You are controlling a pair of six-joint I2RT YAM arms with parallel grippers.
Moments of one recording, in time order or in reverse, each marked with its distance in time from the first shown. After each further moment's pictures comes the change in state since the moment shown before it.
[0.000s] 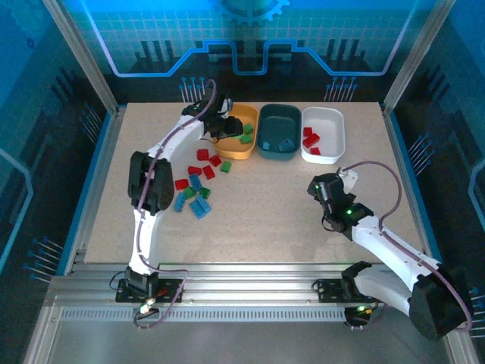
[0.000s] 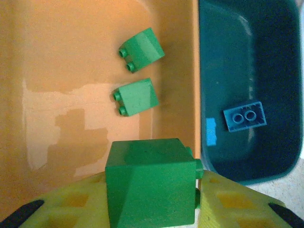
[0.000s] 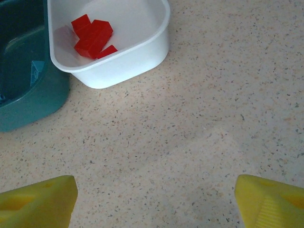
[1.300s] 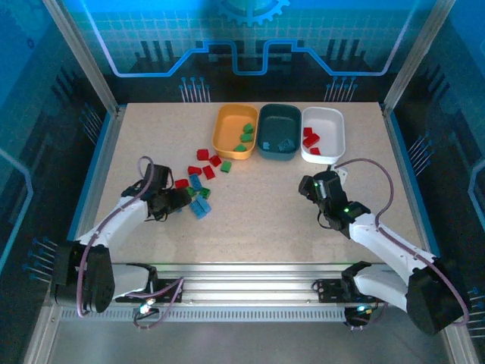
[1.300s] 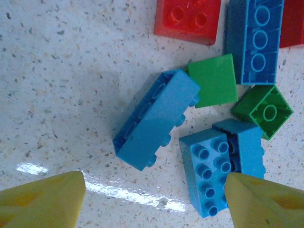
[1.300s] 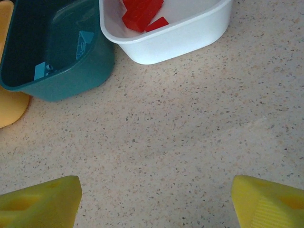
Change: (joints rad) left arm 0.196 -1.027 -1.352 0.126 -0.188 -0.193; right arm -0.004 0.038 -0.003 0.107 -0.196 -0.058
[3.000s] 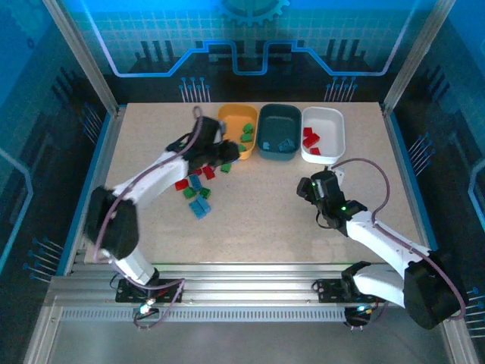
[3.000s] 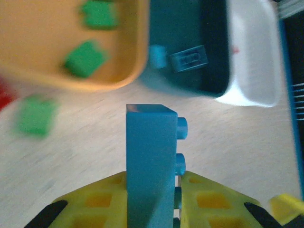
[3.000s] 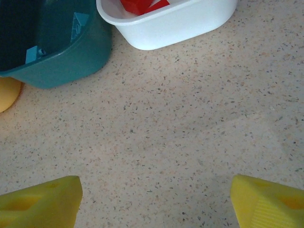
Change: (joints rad) left arm -0.344 0.515 0.692 0.212 0.158 -0.017; right arm 0.000 0.045 0.000 0.001 -0.021 -0.007
